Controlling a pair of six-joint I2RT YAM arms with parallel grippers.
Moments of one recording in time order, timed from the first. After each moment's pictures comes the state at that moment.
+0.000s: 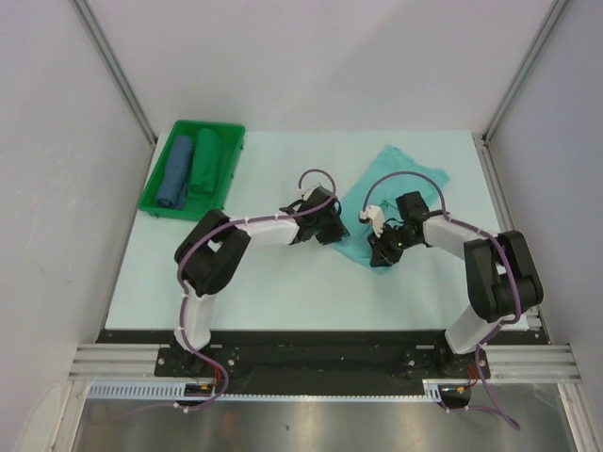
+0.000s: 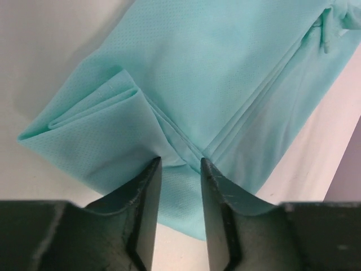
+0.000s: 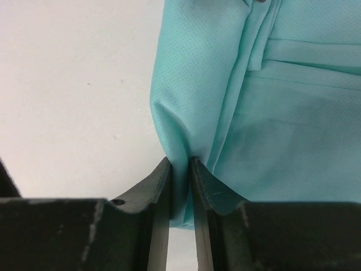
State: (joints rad) left arm -0.75 2.04 1.31 -0.10 0.01 -1.07; right arm 0.27 1.62 0.87 -0.45 -0.61 -0.63
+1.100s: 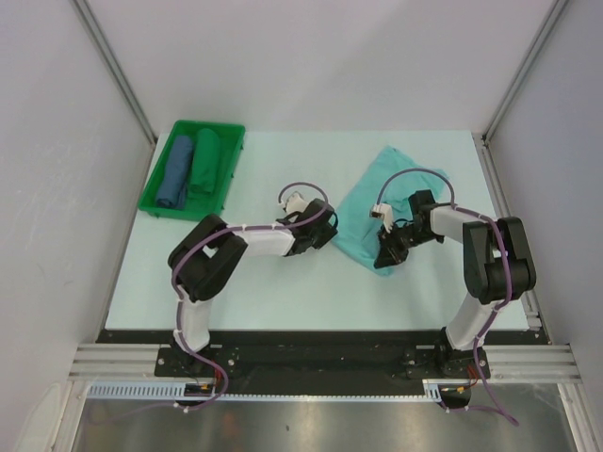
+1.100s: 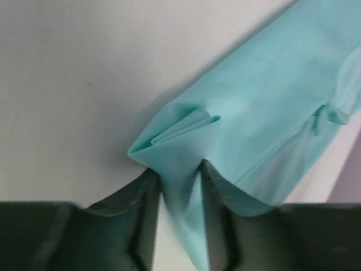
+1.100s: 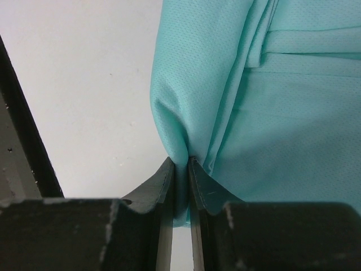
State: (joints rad) left arm -0.78 1.96 1.13 0.04 -0.26 -1.34; right arm 0.13 1.76 0.96 -0.62 -0.83 -0.72
